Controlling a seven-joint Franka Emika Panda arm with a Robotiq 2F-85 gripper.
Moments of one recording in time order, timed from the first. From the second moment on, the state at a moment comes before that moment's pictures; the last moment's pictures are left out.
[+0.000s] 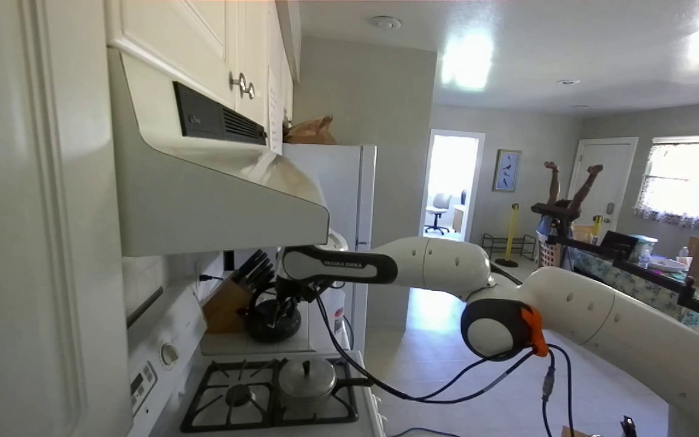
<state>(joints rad) 0.00 1.24 -0.03 -0.43 0.01 1.89 -0.14</state>
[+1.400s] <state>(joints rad) 0.12 1.28 0.17 -0.44 0.03 1.97 -0.49</state>
